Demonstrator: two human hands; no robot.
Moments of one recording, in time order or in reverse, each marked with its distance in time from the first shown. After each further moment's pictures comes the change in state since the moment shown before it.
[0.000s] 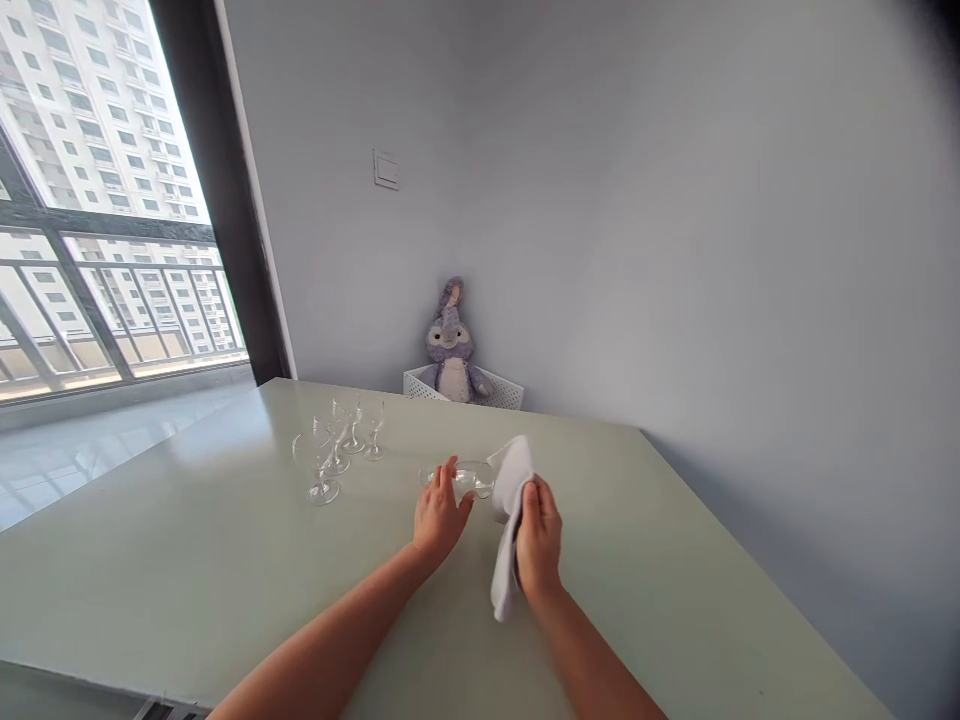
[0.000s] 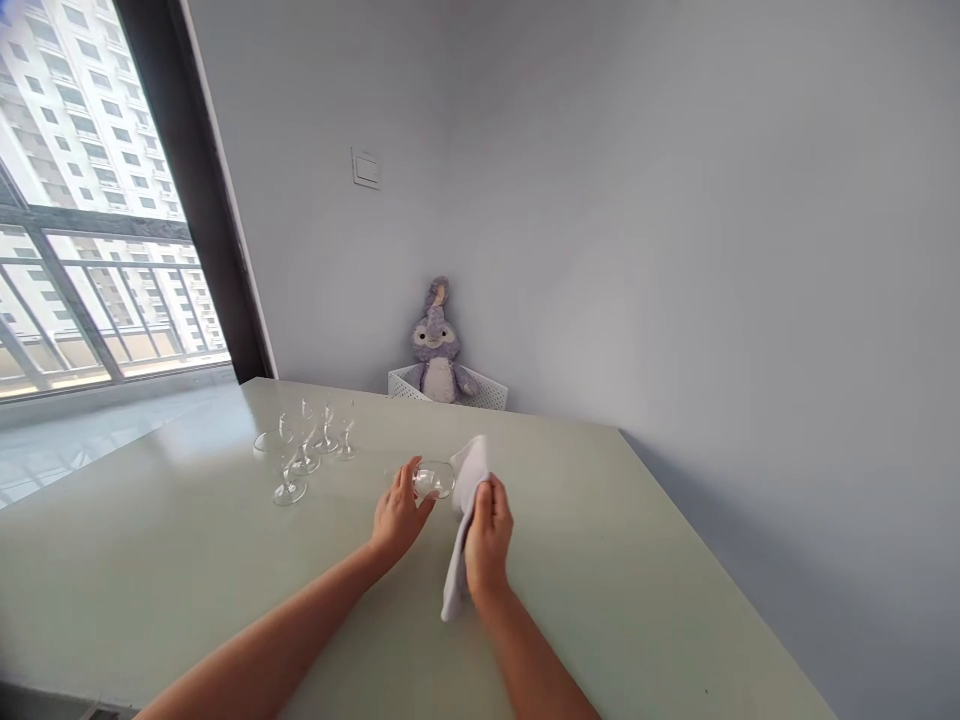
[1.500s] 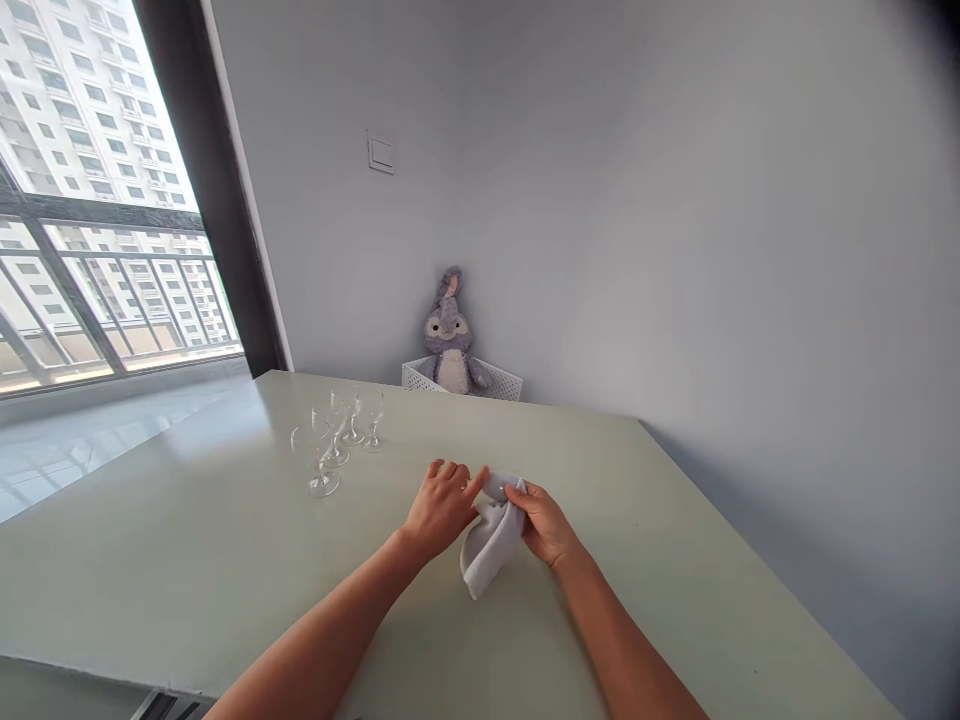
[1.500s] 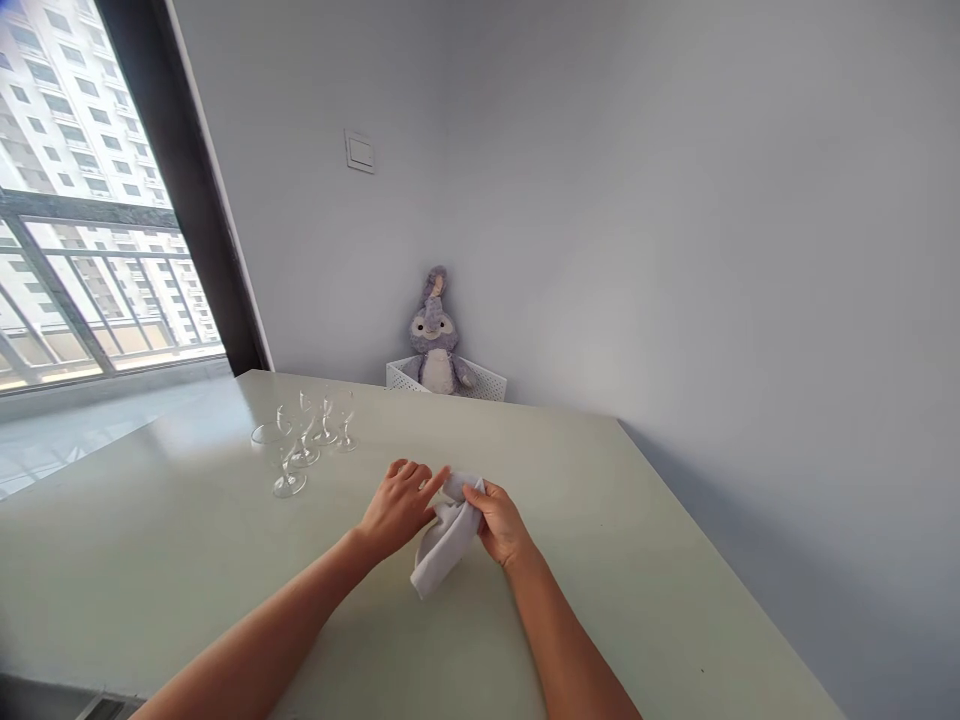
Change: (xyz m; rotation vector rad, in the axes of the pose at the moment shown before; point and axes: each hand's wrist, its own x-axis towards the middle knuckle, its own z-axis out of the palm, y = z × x) left_hand 0.000 0.015 -0.040 0.238 -0.186 0.483; right_hand 0.029 0.018 -0.021 0.330 -0.591 0.502
